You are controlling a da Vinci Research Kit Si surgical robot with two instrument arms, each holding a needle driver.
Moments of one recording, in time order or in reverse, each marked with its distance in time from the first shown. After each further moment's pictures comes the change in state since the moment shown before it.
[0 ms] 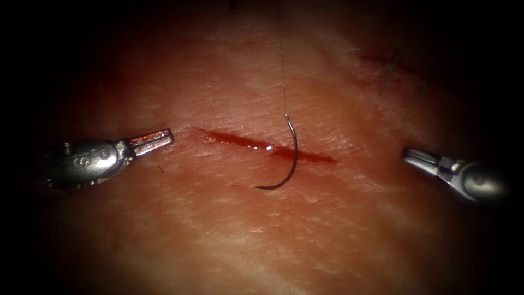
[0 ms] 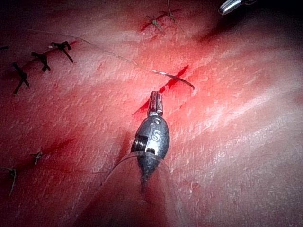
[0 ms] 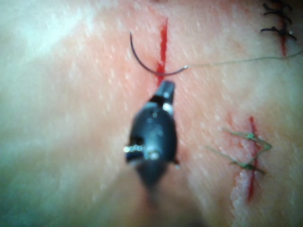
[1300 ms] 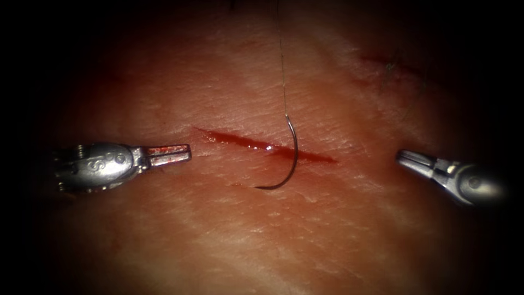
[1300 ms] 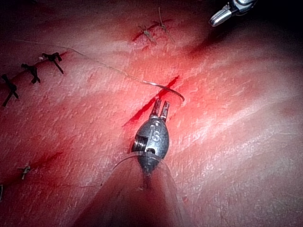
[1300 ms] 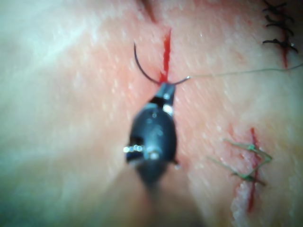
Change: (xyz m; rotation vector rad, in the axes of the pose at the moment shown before) right arm 0.001 0.000 0.001 0.046 -0.035 -0.008; left arm 0.001 0.001 0.002 -0.088 -0.118 -0.045
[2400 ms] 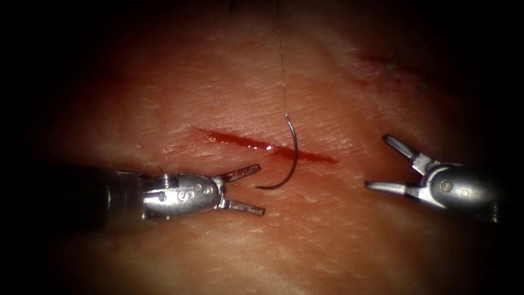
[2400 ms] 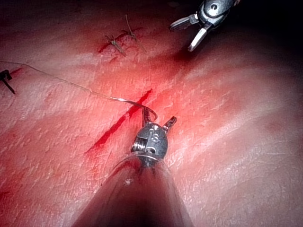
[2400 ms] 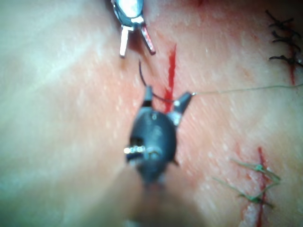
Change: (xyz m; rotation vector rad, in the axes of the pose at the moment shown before) right arm 0.001 -0.001 0.003 -0.074 -0.018 0.004; left arm -0.003 0.004 0.011 -0.044 -0.114 -0.020
